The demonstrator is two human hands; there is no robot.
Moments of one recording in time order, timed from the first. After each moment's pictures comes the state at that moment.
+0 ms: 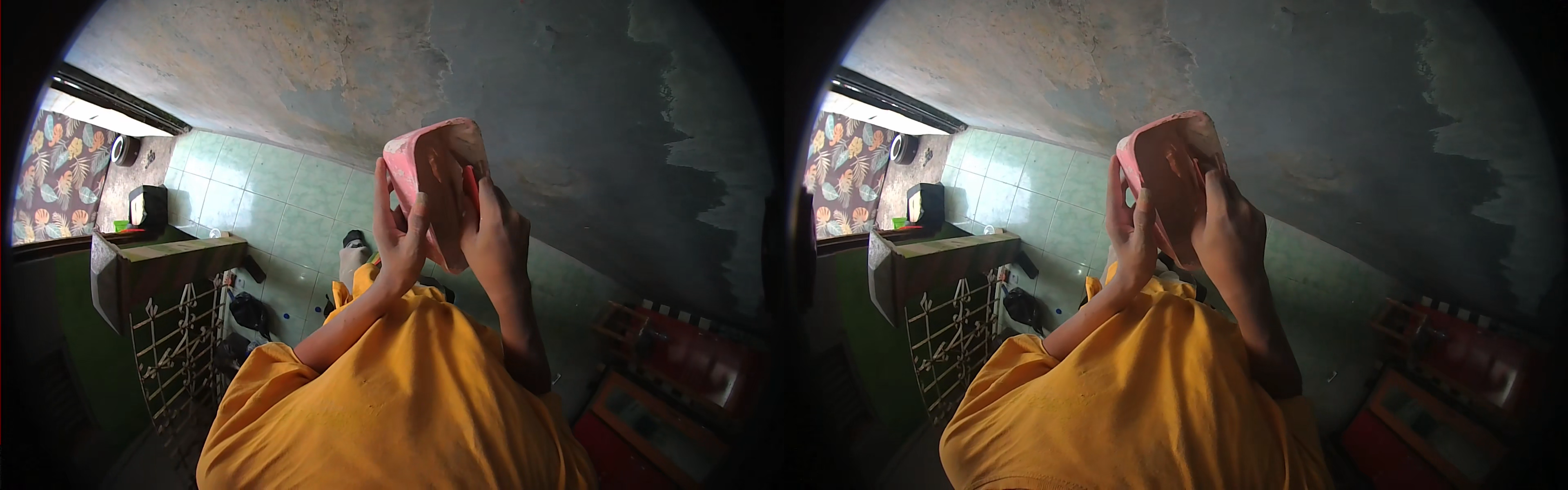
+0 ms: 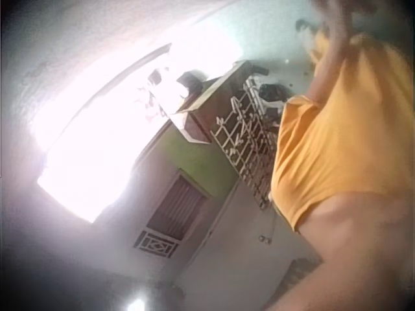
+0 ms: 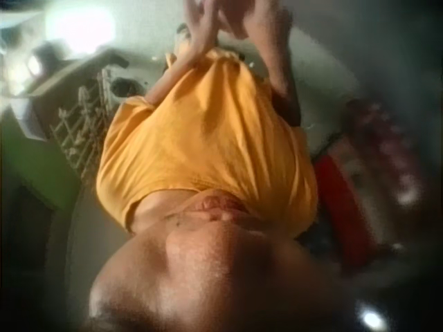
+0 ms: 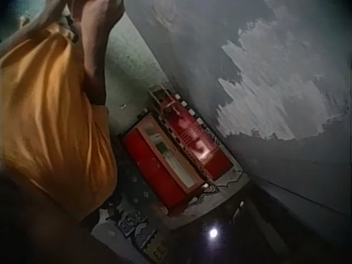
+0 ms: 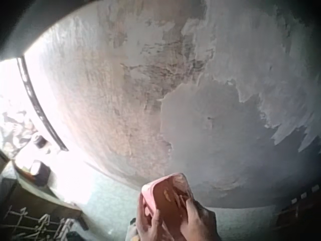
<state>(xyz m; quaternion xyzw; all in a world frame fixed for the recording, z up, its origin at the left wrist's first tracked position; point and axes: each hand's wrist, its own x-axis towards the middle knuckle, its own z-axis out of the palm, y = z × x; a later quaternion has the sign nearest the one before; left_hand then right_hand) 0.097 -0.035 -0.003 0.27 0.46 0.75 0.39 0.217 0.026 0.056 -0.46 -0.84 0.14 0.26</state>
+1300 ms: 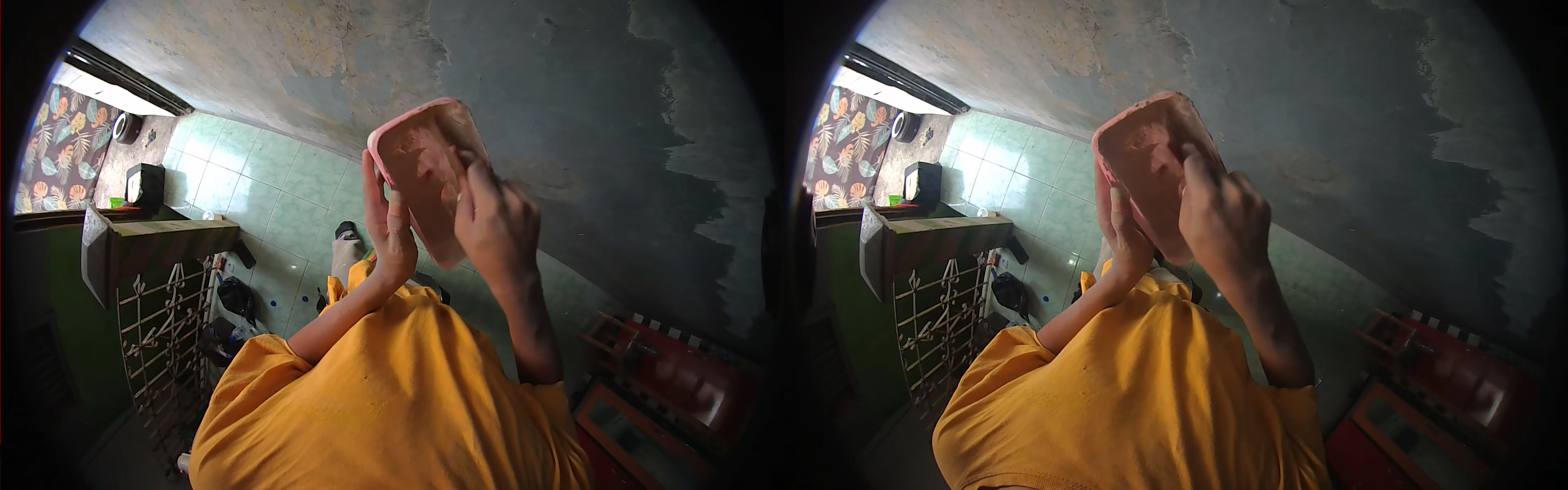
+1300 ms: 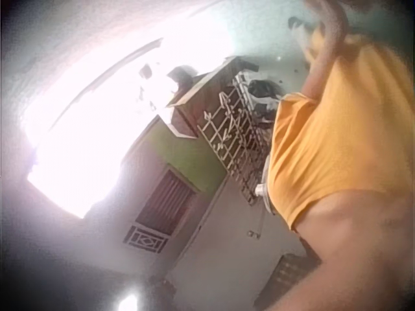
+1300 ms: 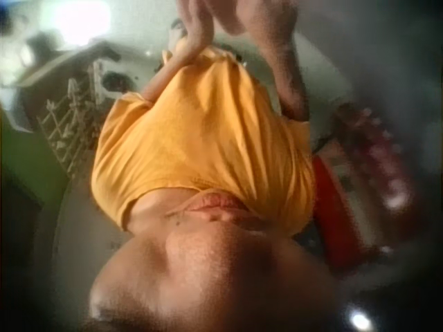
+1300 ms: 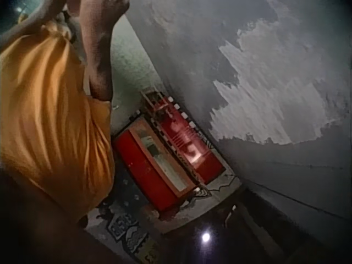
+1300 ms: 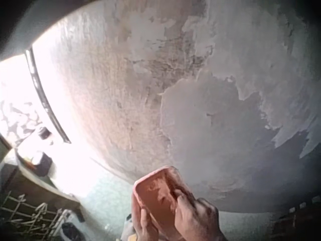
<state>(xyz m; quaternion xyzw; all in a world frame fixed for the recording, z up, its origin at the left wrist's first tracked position) 0.119 -0.030 -0.014 0.27 0.42 0.81 0.31 0.224 0.034 0.087 -0.39 -0.89 0.04 0.24</state>
